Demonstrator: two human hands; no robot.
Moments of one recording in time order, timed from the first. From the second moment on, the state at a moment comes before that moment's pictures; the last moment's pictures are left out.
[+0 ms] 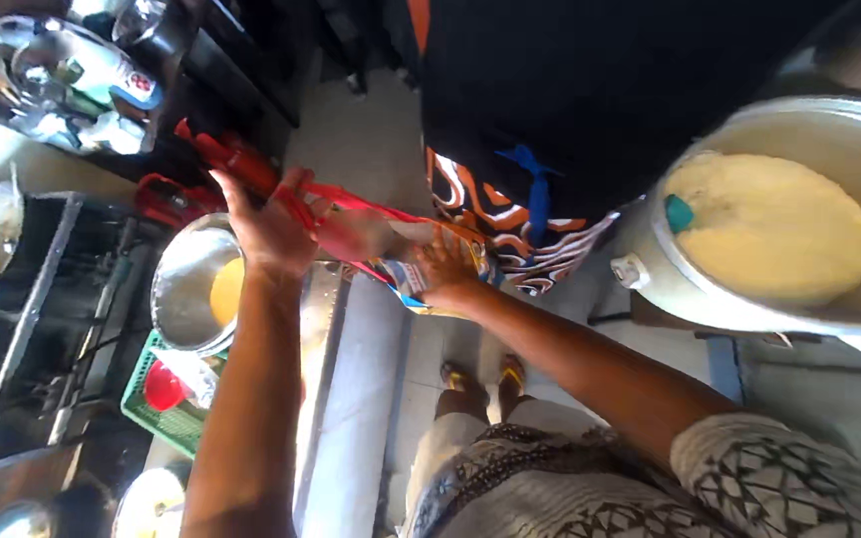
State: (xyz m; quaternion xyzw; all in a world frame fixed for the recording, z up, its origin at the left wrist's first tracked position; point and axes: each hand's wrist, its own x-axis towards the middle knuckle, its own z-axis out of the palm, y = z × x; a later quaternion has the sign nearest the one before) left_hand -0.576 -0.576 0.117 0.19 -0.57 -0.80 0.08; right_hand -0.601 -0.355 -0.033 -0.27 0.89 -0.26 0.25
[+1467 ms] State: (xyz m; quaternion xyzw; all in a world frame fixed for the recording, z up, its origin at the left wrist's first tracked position) left_hand -0.501 -0.588 0.004 0.52 -0.51 -0.60 0.34; right_hand -0.697 -0.507 -0.064 0.00 0.59 -0.69 0.42
